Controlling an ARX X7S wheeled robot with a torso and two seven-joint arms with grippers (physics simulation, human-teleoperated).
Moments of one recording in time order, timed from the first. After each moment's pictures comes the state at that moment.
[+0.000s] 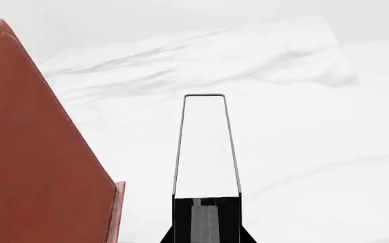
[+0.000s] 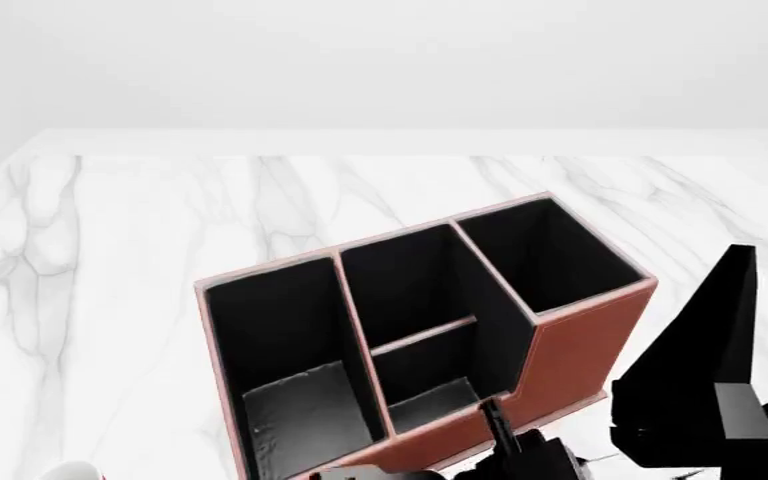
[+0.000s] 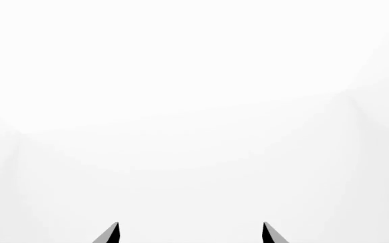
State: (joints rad) left arm -0.84 -0.08 1.54 -0.22 -0.66 -0.13 -0.06; right arm -0.15 0.35 -0.03 -0.71 0.27 -0.43 0.28
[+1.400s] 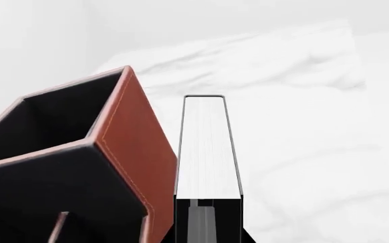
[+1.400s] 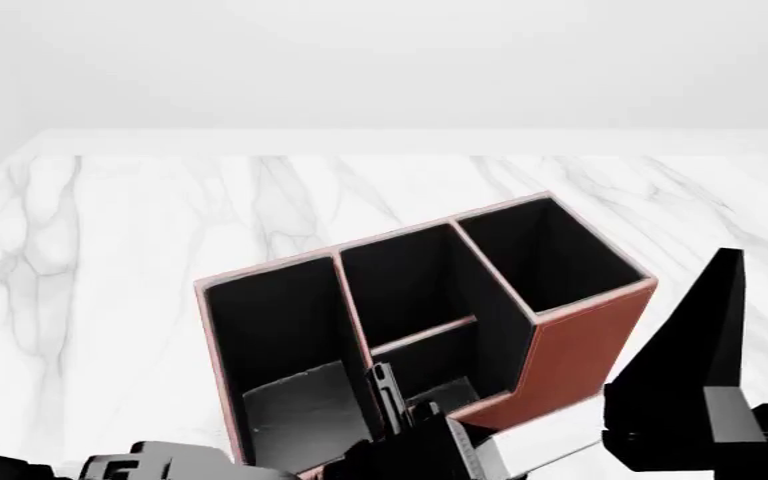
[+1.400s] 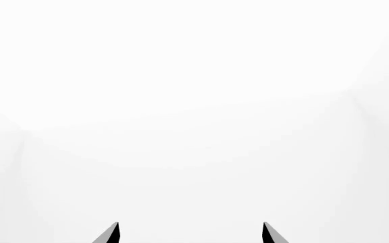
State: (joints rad) left arm -1.07 -0.57 1.45 0.62 -0.98 -0.51 -0.37; right arm -0.15 0.37 -0.06 -0.71 0.25 -0.43 0.30
